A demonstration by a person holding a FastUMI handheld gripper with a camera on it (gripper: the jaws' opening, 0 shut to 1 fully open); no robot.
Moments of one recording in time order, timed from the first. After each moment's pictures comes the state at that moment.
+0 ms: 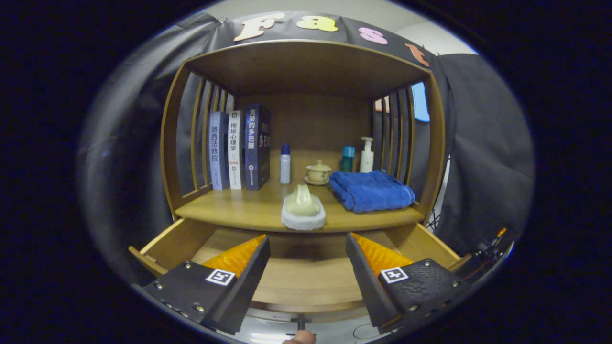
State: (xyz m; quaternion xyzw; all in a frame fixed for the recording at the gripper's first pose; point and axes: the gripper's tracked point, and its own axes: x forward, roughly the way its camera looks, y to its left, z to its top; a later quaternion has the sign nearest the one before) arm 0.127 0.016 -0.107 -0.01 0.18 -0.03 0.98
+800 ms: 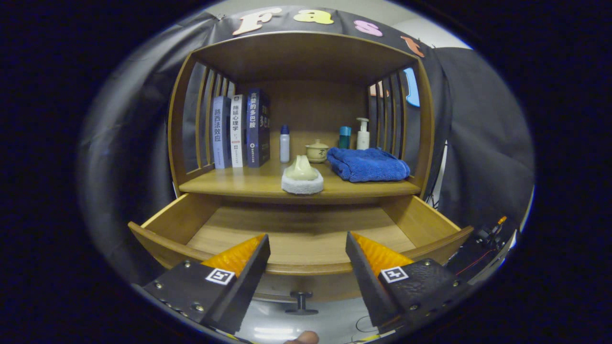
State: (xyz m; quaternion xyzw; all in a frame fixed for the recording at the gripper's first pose) arm 0.090 0.013 -0.136 -0.01 0.20 -0.04 0.98
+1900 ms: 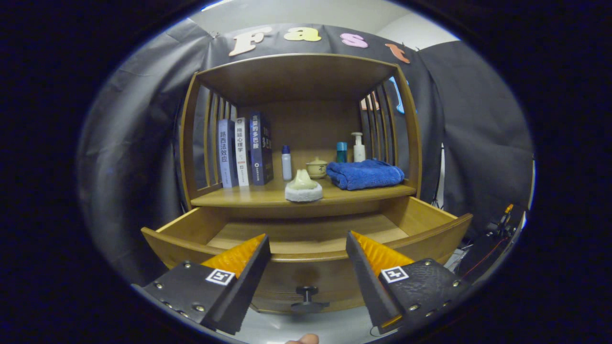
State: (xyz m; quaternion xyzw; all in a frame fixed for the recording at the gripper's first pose) arm 0.068 0.013 -0.127 0.03 0.13 -0.03 0.99
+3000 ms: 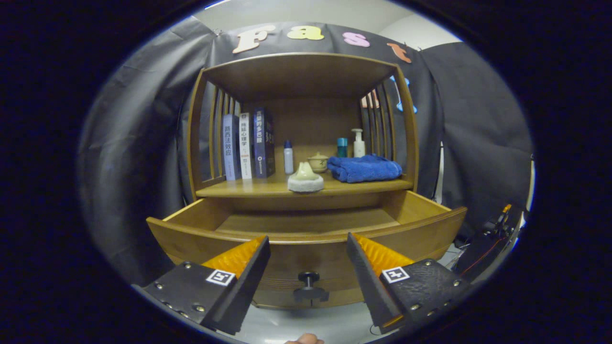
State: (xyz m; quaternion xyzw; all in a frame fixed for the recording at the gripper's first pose) arm 0.050 0.022 -0.145 0.01 0.17 -0.02 0.99
